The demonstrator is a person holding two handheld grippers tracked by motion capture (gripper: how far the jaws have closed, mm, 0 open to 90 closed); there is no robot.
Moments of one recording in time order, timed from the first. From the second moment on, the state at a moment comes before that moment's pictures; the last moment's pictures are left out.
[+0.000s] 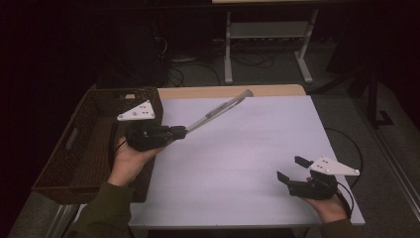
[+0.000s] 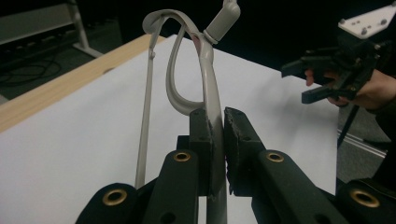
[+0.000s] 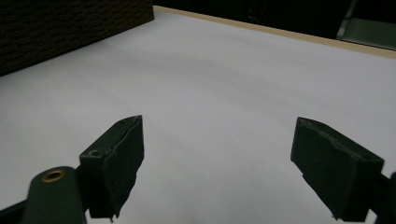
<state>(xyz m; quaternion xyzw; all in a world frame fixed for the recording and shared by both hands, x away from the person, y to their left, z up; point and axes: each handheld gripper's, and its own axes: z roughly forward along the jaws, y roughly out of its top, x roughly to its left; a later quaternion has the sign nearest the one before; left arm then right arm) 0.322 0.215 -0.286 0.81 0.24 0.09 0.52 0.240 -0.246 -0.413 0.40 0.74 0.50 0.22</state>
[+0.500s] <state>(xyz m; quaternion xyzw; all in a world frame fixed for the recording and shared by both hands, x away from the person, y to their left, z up) 0.322 0.255 -0.275 0.79 0.27 0.11 0.53 0.240 -0.246 -0.413 0.40 0.74 0.49 0.22</state>
